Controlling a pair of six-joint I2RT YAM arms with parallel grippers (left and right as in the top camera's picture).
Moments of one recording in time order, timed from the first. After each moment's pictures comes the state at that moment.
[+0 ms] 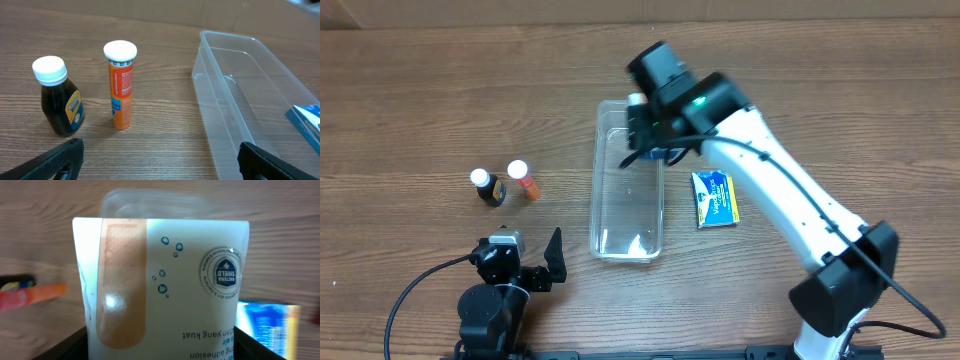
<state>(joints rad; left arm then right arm) -0.06 0.01 0.13 -0.43 0.07 -0.16 0.65 1.92 1.89 -1.11 0.06 0.57</state>
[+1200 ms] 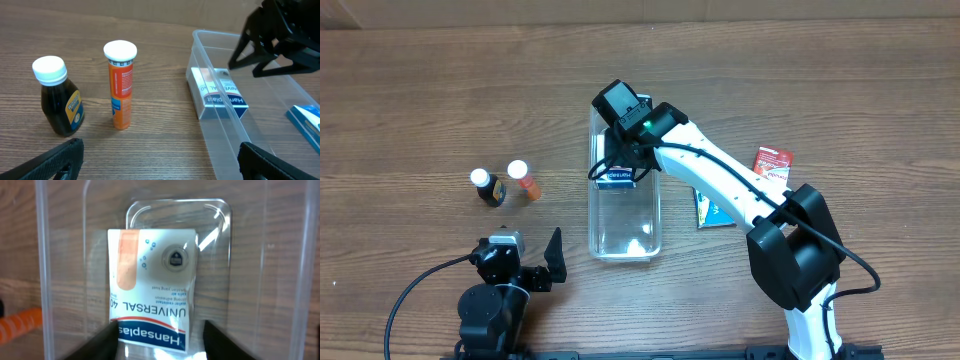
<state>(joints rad) -0.06 0.01 0.13 -0.43 0.07 -0.16 0.70 2.10 1.76 -0.85 0.05 0.70</state>
